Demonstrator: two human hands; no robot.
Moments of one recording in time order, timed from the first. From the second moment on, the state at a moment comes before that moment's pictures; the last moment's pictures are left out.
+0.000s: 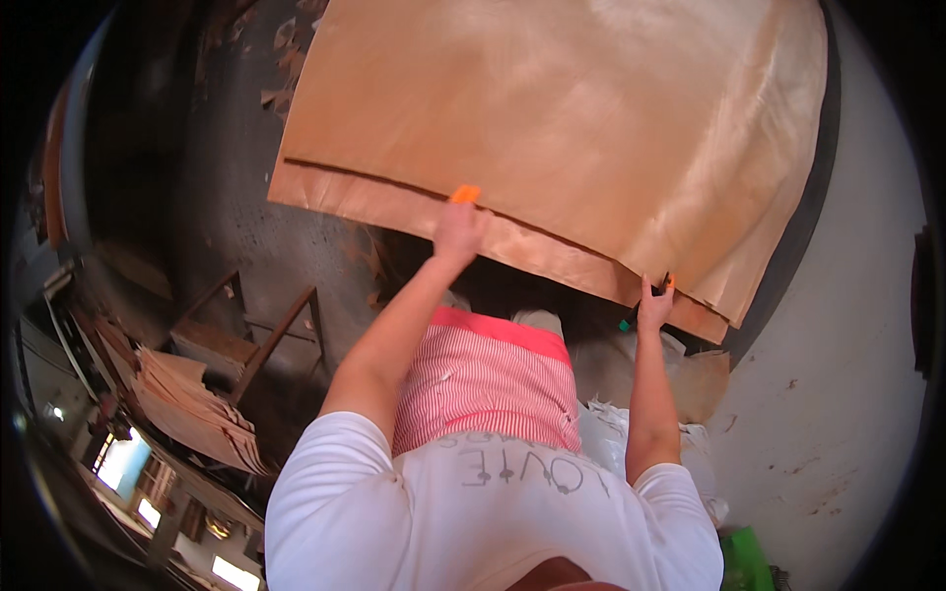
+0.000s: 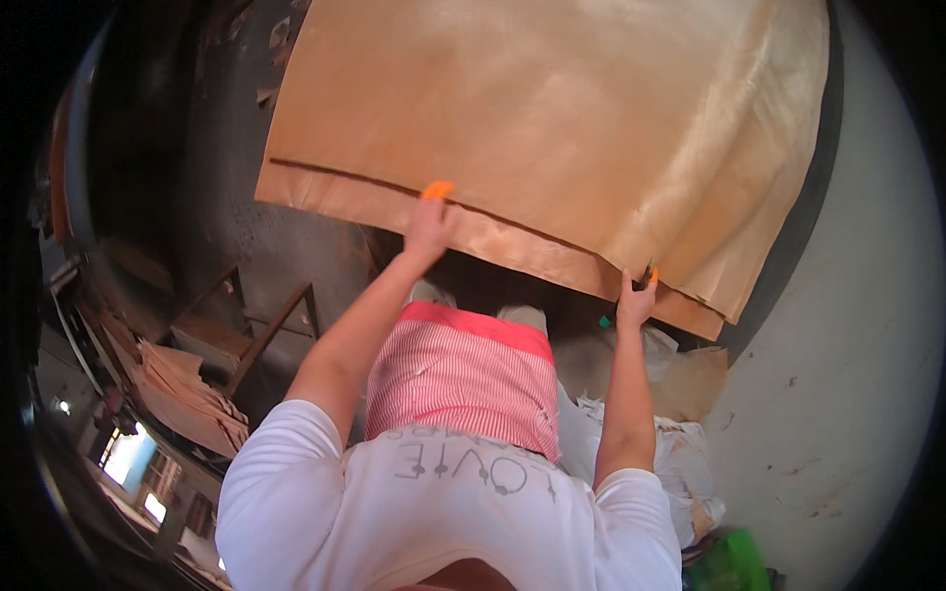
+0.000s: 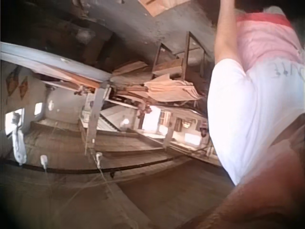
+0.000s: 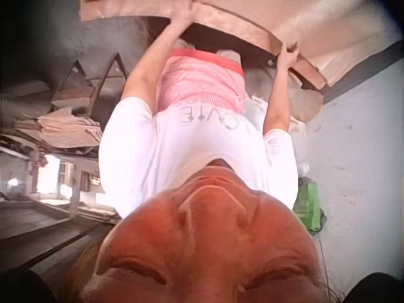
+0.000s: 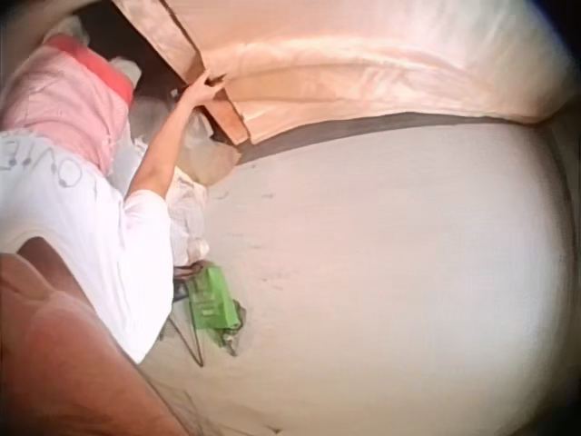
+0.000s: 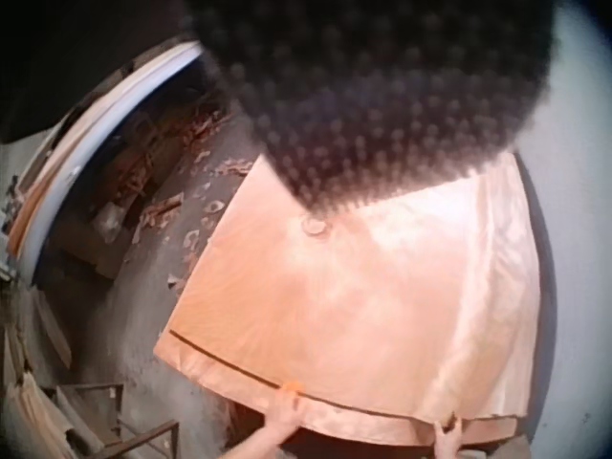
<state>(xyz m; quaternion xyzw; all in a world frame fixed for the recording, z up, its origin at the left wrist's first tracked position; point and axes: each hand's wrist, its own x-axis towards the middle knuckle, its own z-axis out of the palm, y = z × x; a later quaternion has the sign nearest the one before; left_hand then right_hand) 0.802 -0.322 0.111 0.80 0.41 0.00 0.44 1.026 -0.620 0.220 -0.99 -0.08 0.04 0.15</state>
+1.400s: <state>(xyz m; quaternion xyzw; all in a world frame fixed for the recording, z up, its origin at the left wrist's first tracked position) 0.873 -0.203 0.070 0.87 0.29 0.13 0.38 0.881 -0.646 0.201 -0.90 0.16 0.14 0.37</state>
